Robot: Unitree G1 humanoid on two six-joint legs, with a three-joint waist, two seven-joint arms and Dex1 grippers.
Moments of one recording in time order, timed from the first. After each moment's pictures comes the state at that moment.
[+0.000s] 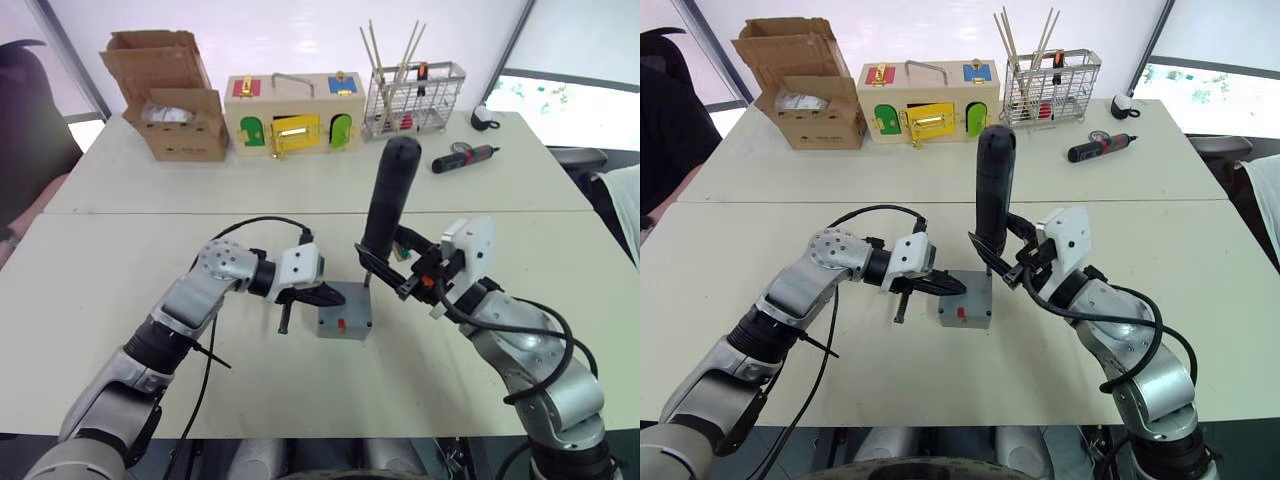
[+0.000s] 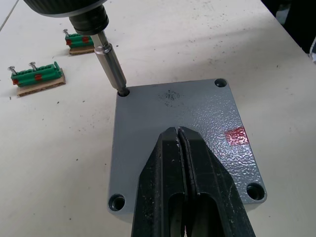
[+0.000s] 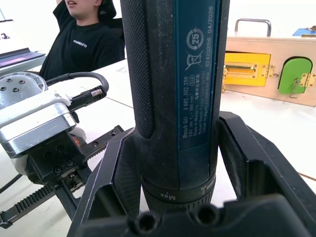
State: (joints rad) left arm -0.56 0.52 -0.43 0.00 -0.18 0.26 -1.22; right arm -0.07 -0.45 0.05 -0.72 0.39 0.56 0.41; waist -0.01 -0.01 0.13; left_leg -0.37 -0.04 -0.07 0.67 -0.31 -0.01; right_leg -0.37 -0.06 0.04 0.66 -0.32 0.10
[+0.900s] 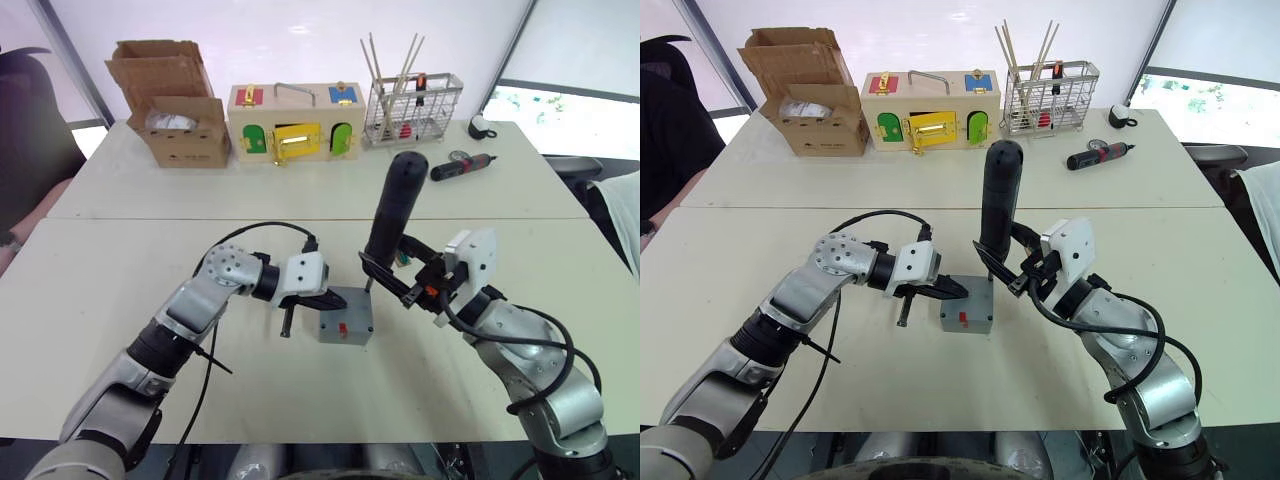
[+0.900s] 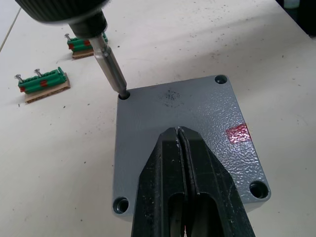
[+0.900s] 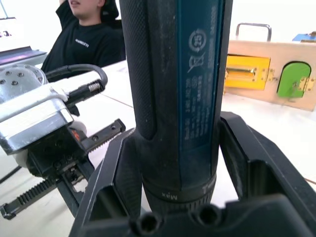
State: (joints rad) left arm -0.55 0.52 -0.46 0.00 -0.15 0.21 -1.20; right arm -0.01 -0.47 0.05 -0.69 0.37 0.47 0.45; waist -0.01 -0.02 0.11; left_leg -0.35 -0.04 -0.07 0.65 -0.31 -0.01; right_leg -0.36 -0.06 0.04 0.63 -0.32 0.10
